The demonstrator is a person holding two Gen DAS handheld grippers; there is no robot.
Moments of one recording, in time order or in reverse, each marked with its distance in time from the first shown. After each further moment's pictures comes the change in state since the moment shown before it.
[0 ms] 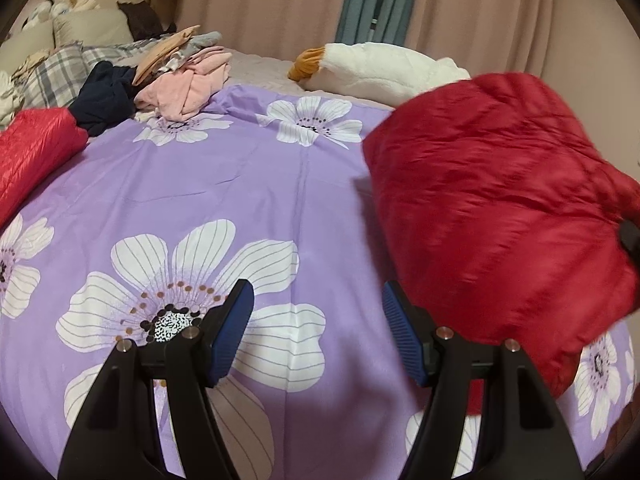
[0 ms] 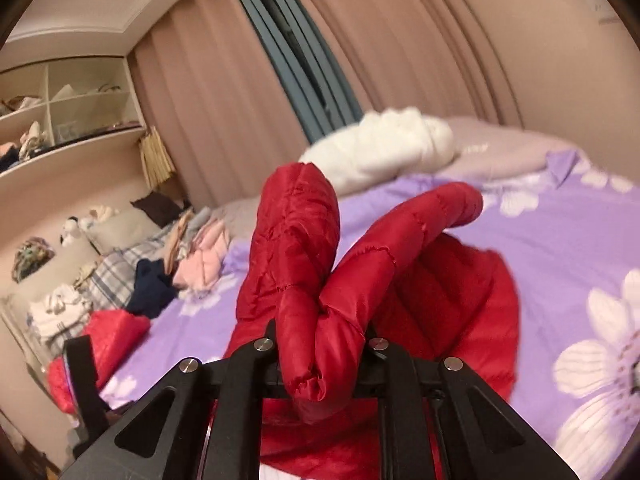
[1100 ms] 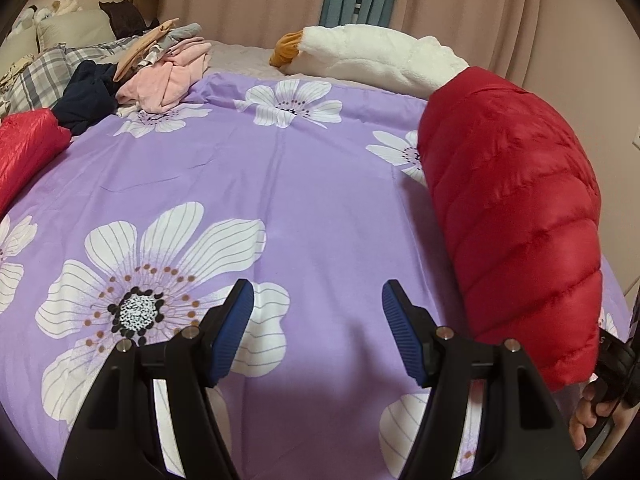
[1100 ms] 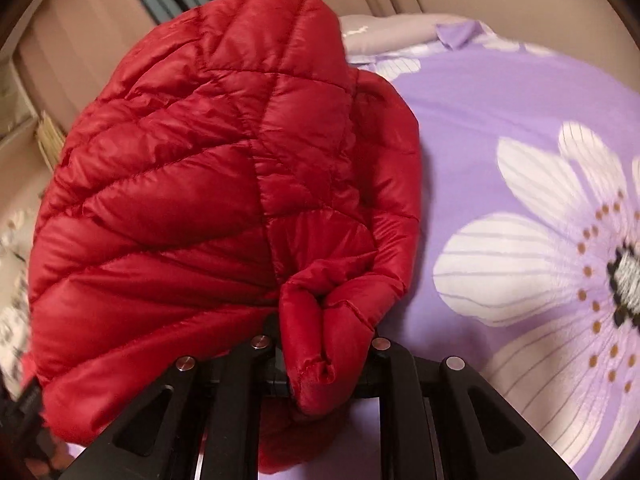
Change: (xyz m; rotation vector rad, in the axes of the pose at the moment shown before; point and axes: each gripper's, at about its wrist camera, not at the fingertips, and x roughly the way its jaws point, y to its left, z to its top) left arm 0.012 -0.028 -0.015 0.049 0.043 -0.022; right arm 0.064 -0.126 -0.053 0.203 0.371 -0.252
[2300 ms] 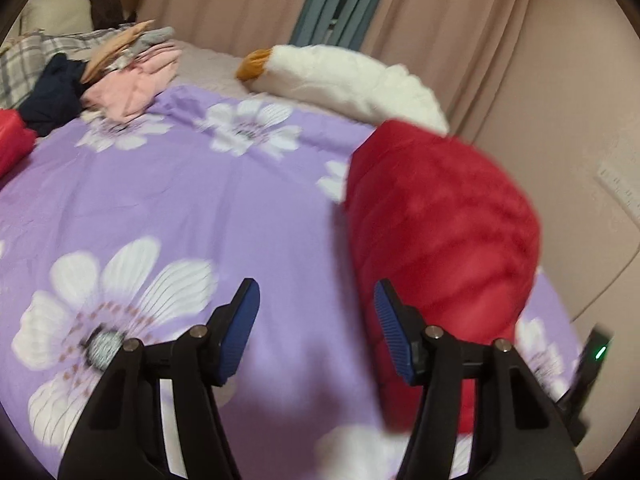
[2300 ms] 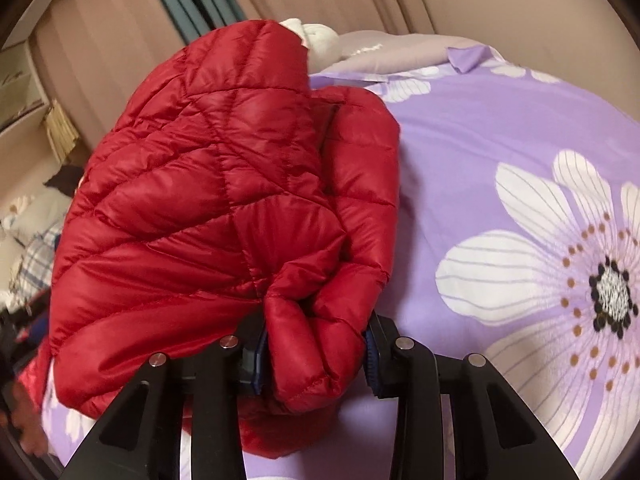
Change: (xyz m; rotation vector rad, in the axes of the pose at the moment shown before) left arm -0.016 -0.012 0.054 -0.057 -0.039 -0.197; right arm -0.026 0.006 -0.019 -0.017 -0.041 0.021
